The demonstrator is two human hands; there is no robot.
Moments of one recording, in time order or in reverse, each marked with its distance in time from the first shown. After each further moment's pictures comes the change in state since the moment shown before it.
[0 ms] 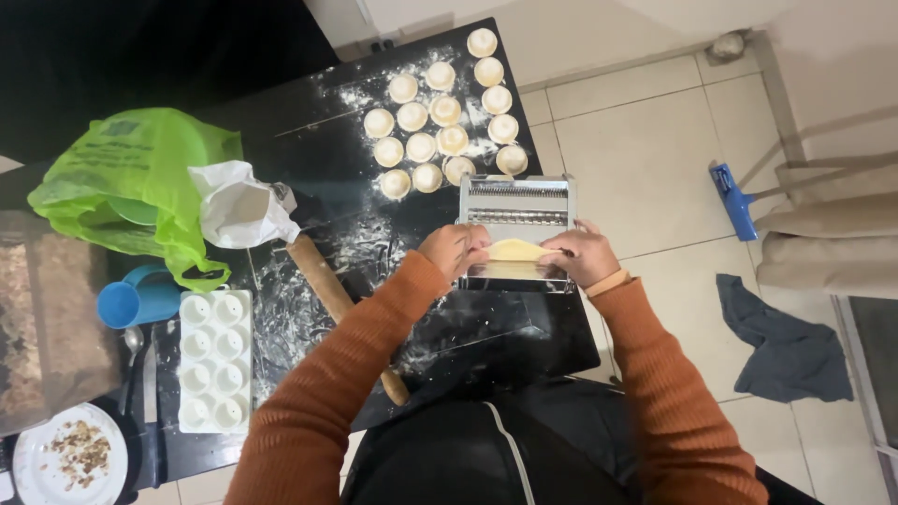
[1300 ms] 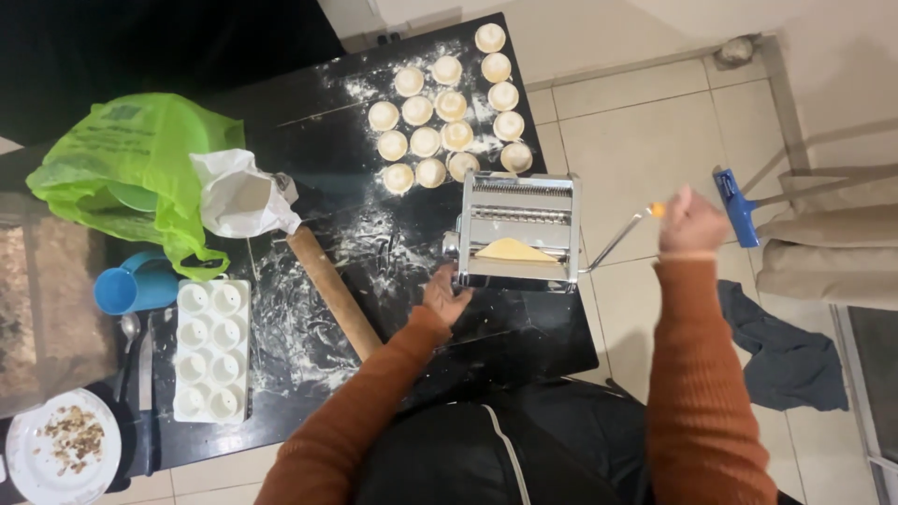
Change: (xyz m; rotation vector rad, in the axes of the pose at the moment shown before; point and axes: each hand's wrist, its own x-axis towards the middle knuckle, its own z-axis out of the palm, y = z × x) left_hand -0.080 -0.144 0.135 -0.015 0.402 -0.255; right_hand -0.006 0.055 -0.087 -0.238 0.604 0.330
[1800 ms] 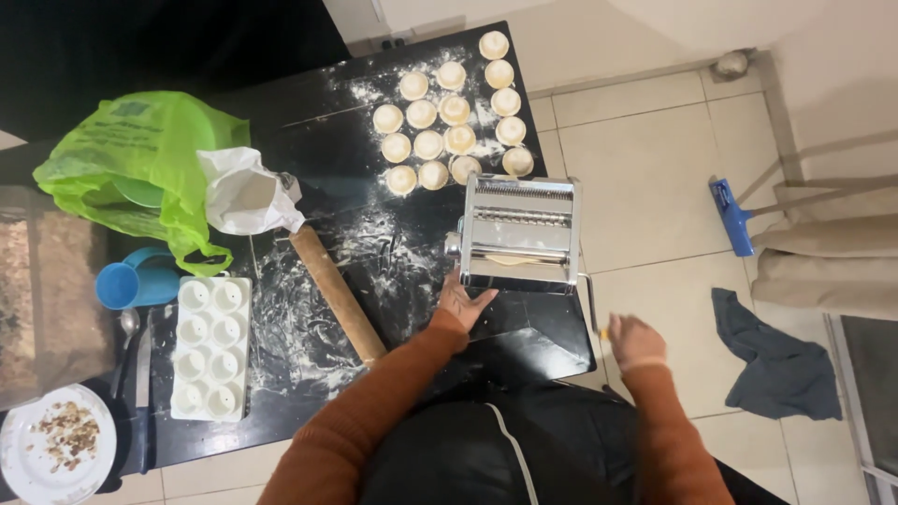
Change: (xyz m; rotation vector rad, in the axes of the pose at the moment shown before) left_hand -0.013 0.018 0.037 -0.123 0.128 -0.046; right_hand -0.203 0.081 0.000 -0.520 -0.634 0.165
